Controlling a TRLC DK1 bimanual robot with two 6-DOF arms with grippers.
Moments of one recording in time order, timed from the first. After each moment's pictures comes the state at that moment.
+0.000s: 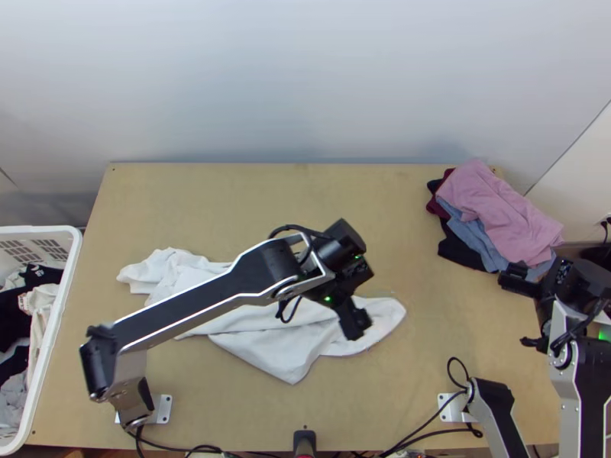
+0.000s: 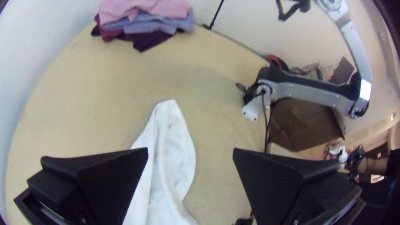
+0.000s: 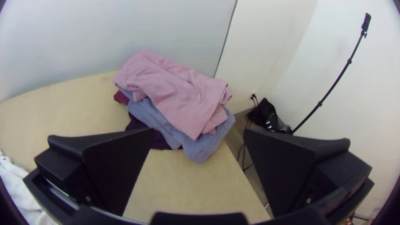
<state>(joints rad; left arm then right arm) -1.06 1.84 1.93 -1.00 0.26 -0.01 -0.20 0.67 0.85 -0.72 0.28 -0.03</state>
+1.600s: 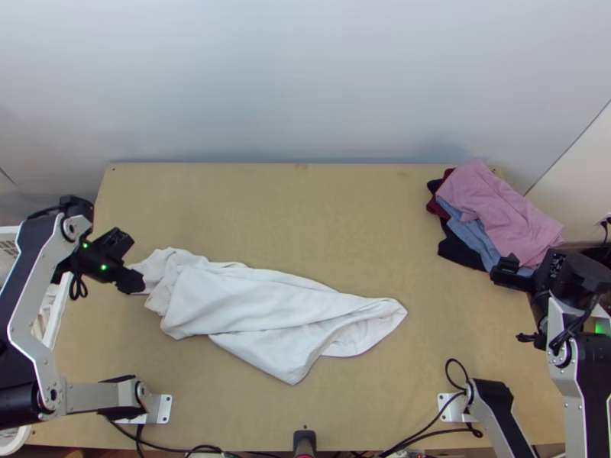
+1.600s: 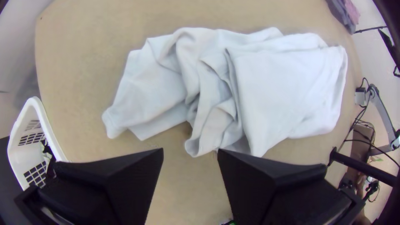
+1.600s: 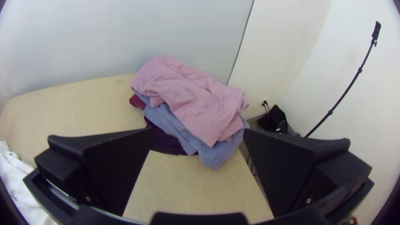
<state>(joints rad) 0.27 1.43 1.19 -1.25 0.13 0.70 -0.11 0.69 0.87 -0.71 0.27 -0.01</state>
